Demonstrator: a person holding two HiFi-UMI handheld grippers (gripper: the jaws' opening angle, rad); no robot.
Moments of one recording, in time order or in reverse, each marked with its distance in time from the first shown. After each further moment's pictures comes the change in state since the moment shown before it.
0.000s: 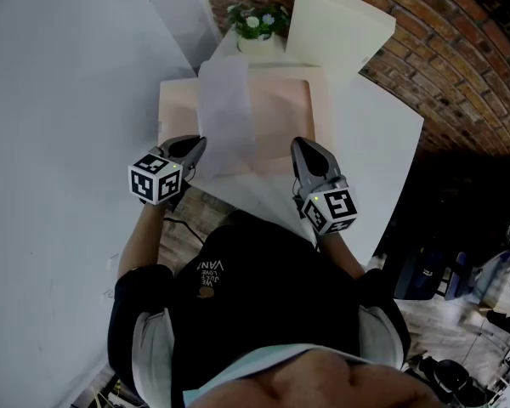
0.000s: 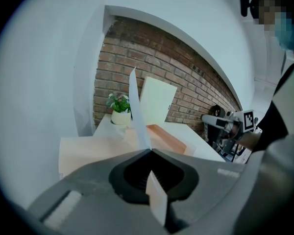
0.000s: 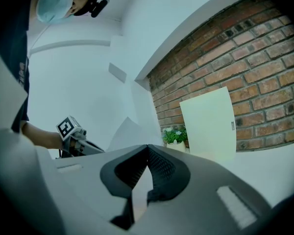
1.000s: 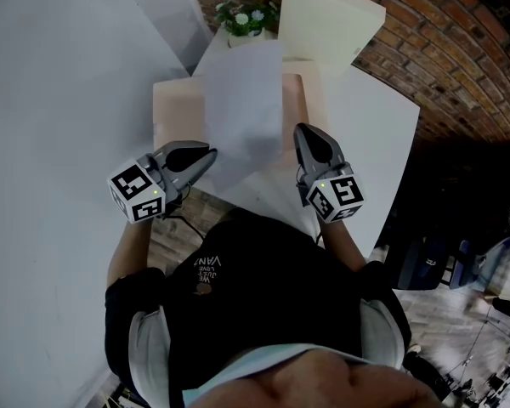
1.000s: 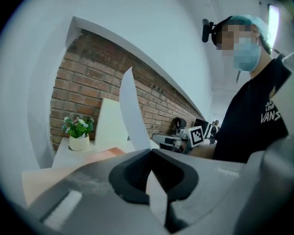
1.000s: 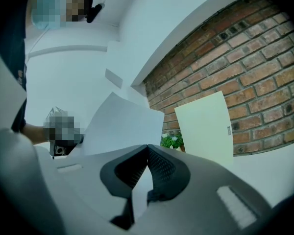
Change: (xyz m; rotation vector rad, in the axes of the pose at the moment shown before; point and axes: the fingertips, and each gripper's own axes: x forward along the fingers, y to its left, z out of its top) left arm -0.041 -0.102 0.064 0.187 -0.171 -0.399; right arm 0.000 -0.021 0.019 0.023 -0.060 -0.016
